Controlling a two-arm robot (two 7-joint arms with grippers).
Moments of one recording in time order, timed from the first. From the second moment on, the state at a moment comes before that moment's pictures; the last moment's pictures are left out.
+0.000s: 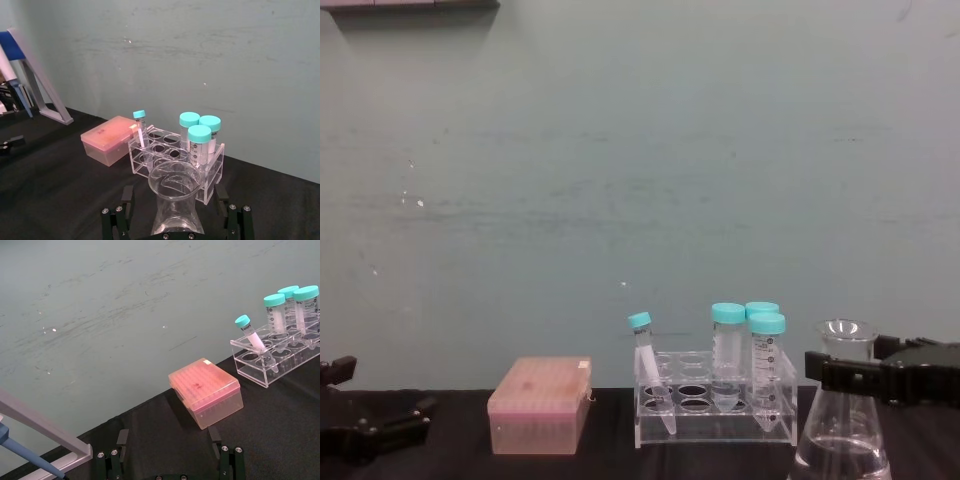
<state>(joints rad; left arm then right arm) -0.20 0.60 0.45 -1.41 -0.25 -0.12 0.03 0.23 0.42 -0.31 -1.46 0.42 0.11 0.33</state>
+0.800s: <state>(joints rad) -0.20 0.60 0.45 -1.41 -0.25 -0.12 0.03 0.28 0.36 -0.30 -1.37 0.38 0.11 0.34</state>
